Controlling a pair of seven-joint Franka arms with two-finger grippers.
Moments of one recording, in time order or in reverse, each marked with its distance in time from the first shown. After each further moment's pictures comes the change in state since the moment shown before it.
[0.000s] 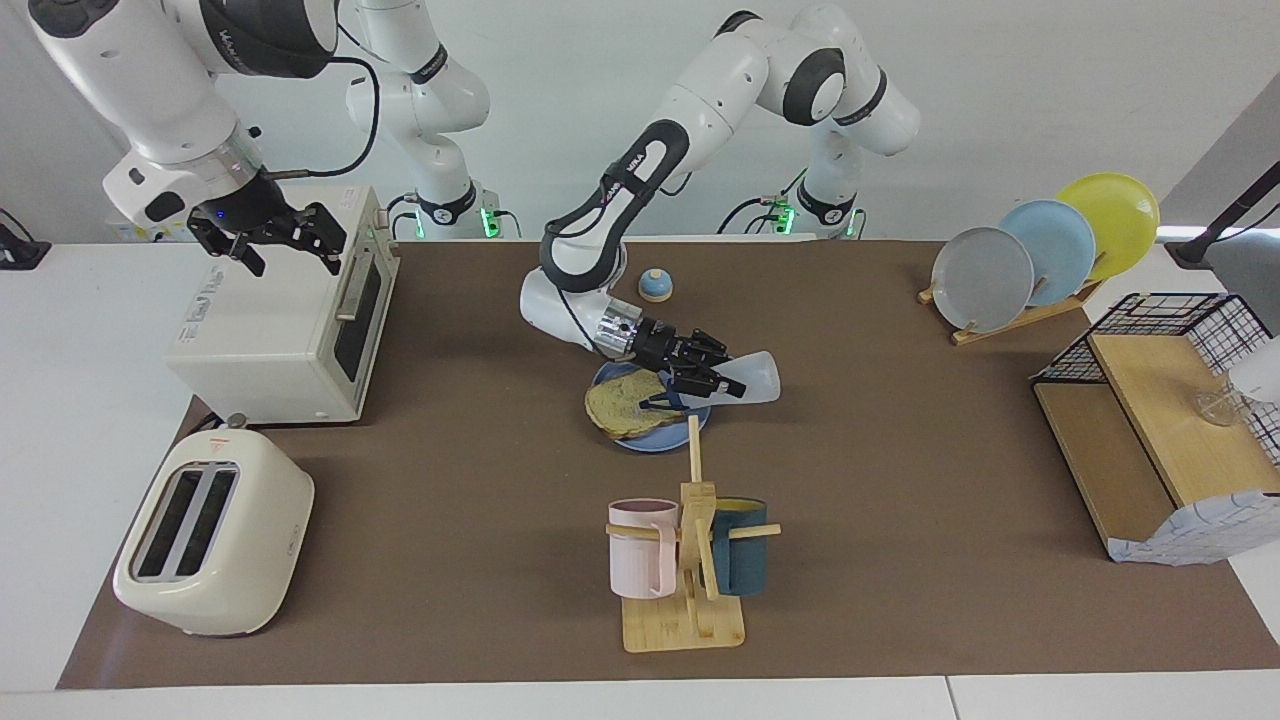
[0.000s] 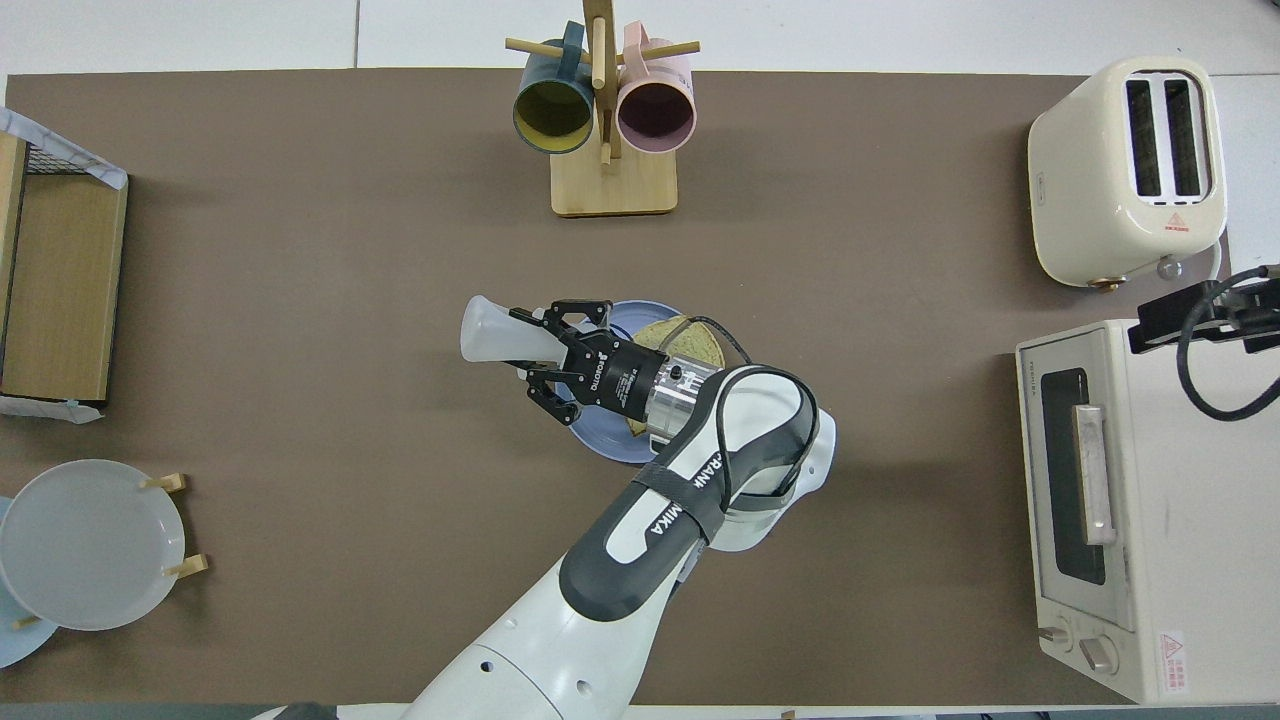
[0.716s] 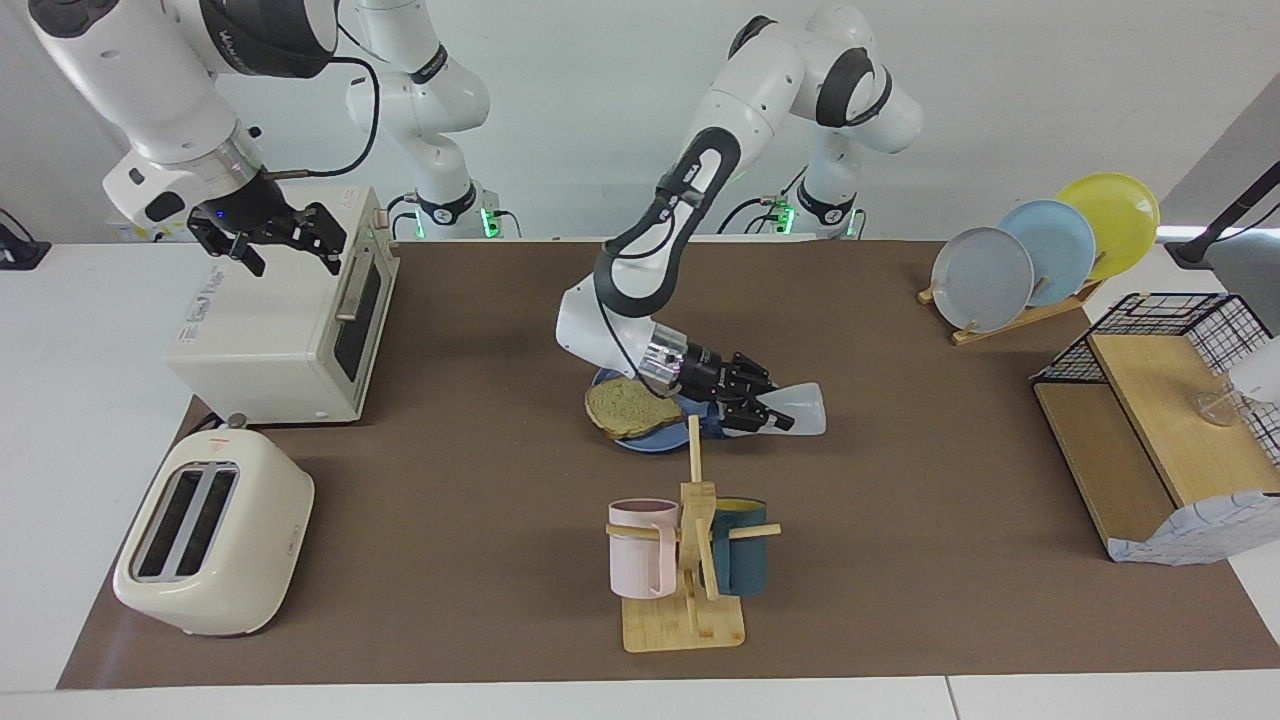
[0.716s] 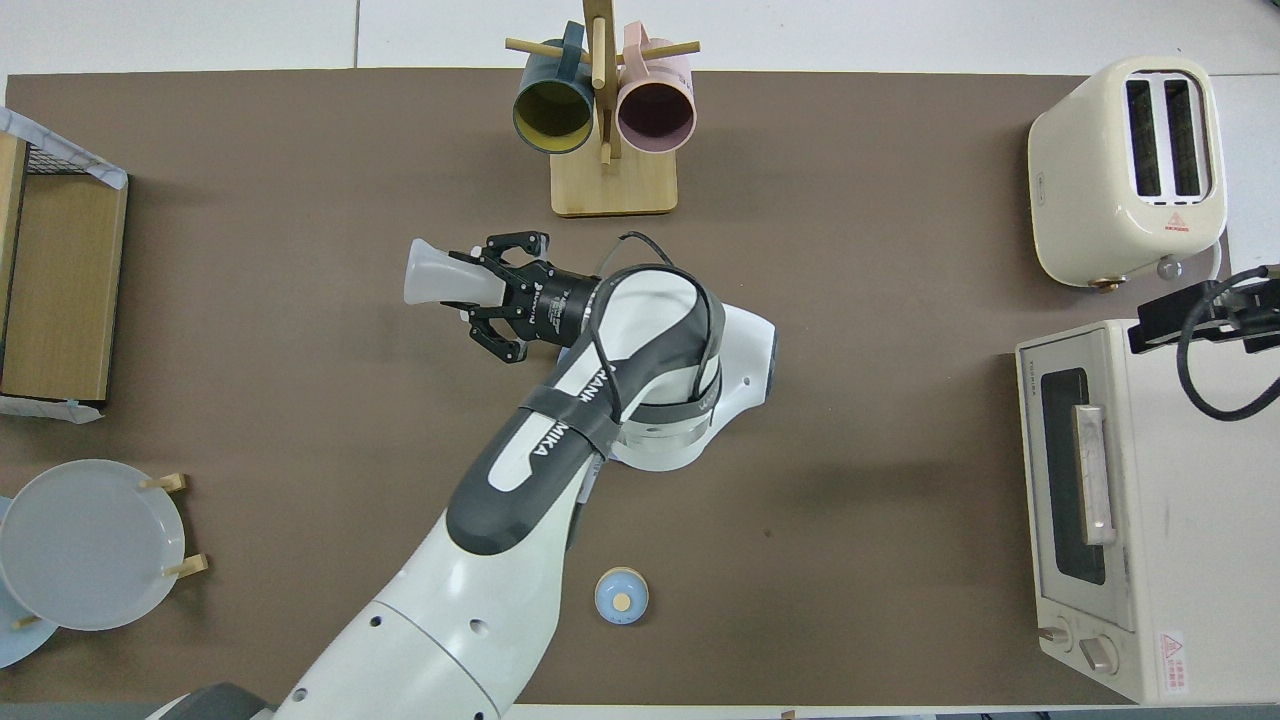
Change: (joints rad) left arm 0.156 -0.093 0.013 0.035 -0.049 0.132 0.113; right arm 0.000 0.000 0.000 0.000 0.000 0.000 0.000
